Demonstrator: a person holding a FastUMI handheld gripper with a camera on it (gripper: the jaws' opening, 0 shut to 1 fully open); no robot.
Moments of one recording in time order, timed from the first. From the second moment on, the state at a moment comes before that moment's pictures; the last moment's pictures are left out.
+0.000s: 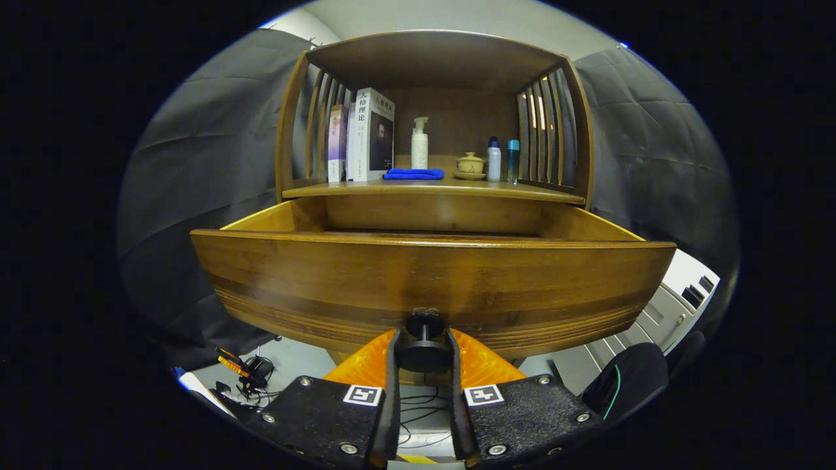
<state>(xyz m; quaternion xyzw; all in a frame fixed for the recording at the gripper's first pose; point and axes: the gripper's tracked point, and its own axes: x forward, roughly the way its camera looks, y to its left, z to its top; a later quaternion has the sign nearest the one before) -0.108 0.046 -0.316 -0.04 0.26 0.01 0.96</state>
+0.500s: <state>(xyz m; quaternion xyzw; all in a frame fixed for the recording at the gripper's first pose) -0.128 0.061 -0.309 -0.01 0.26 0.05 0.96</state>
